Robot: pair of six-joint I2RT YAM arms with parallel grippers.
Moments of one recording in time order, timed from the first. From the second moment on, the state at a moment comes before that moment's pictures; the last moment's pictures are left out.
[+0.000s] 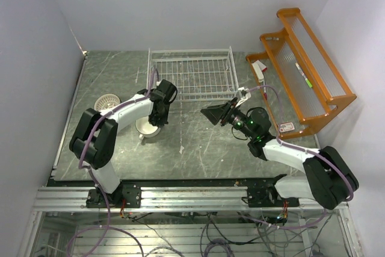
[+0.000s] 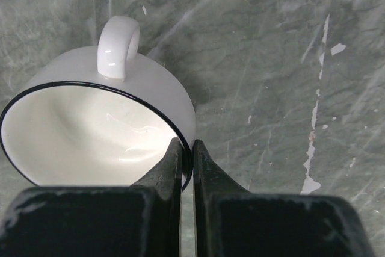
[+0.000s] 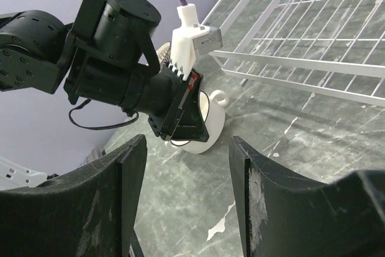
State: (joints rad) left arm -0.55 1.69 1.15 -0.68 -0.19 -0.37; right arm 0.54 1.27 0.41 0.93 -0.33 0.69
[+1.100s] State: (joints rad) left arm -0.55 1.64 1.17 -0.69 -0.19 -0.38; right arm 0.50 1.38 0.38 1.06 -0.38 0.75
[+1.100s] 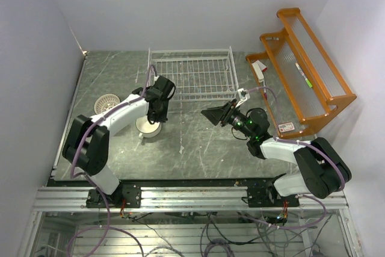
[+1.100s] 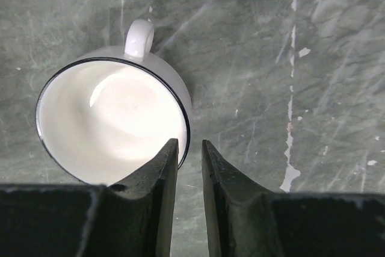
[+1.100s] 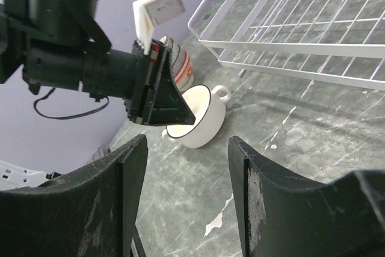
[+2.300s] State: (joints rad) left arm -0.55 0.95 1.13 -0.62 -0.24 -0.38; right arm 0.50 0.73 0.41 0.27 0.11 0.33
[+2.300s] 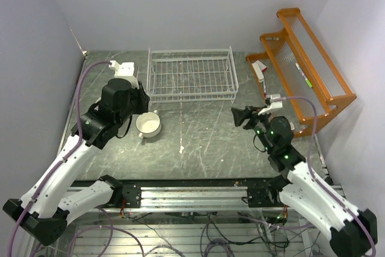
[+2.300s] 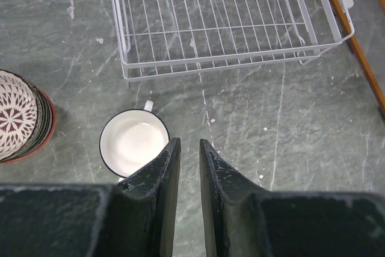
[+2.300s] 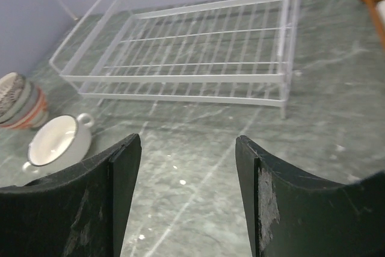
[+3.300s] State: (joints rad) left arm -0.55 0.88 0.99 -0.51 -0.21 -0.32; right arm 0.50 0.67 0.21 0.09 0.80 0.13
